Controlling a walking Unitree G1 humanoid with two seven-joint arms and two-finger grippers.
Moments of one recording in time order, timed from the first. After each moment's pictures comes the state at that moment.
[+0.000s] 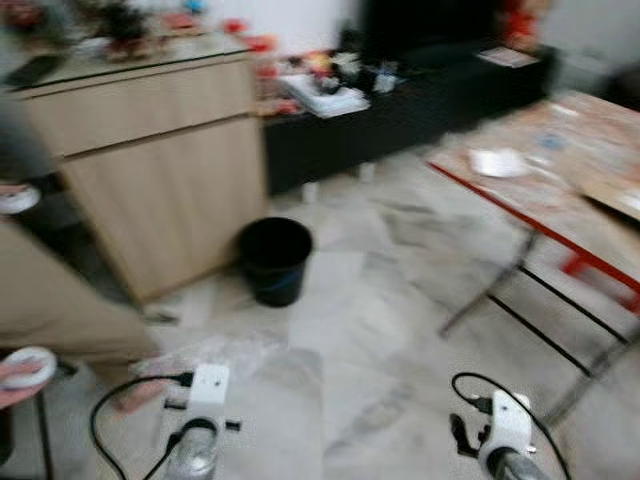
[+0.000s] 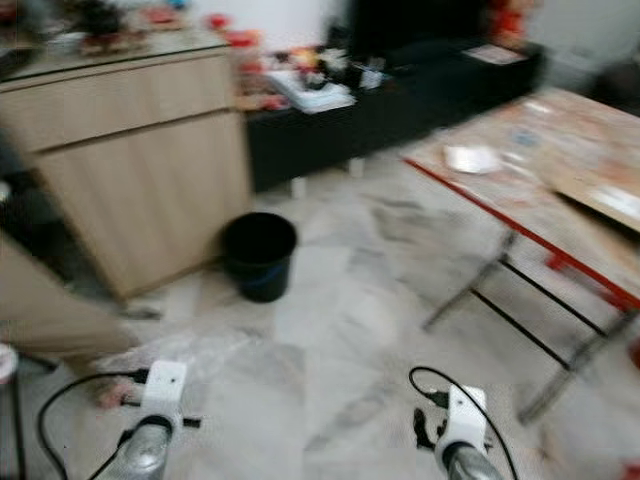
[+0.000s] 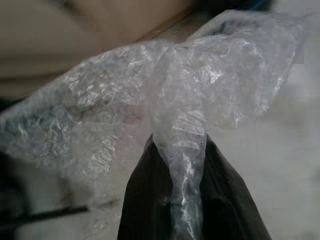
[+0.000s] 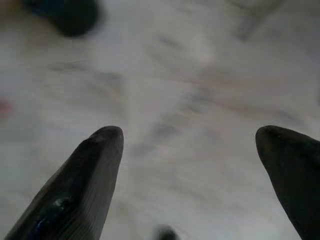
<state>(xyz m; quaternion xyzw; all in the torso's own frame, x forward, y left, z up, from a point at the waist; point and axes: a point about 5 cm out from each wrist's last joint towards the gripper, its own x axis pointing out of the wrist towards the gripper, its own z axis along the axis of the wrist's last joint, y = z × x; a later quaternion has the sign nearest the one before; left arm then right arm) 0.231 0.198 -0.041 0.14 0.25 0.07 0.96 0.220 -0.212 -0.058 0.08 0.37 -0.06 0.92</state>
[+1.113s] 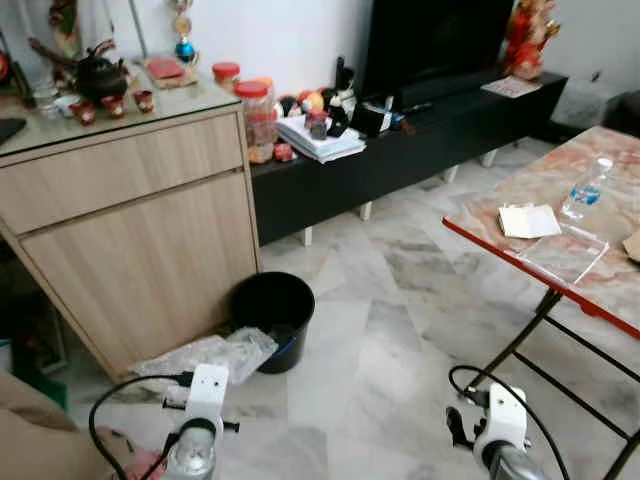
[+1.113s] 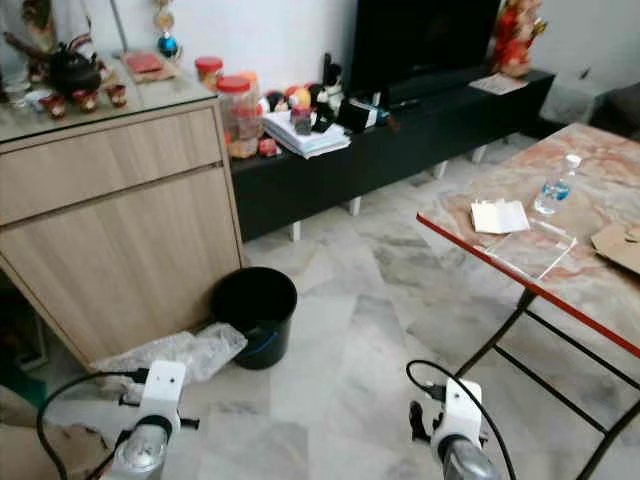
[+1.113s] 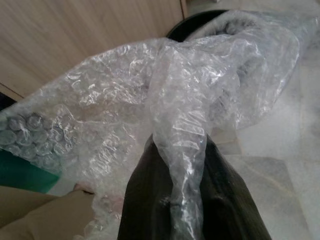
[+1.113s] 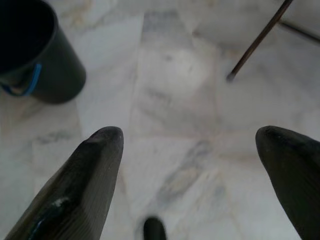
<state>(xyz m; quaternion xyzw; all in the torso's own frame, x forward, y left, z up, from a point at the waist) 0.240 0.188 -0.036 0.14 0.23 0.05 0.96 0.205 -0.222 -0.065 0.08 0.39 -0.09 0.91</state>
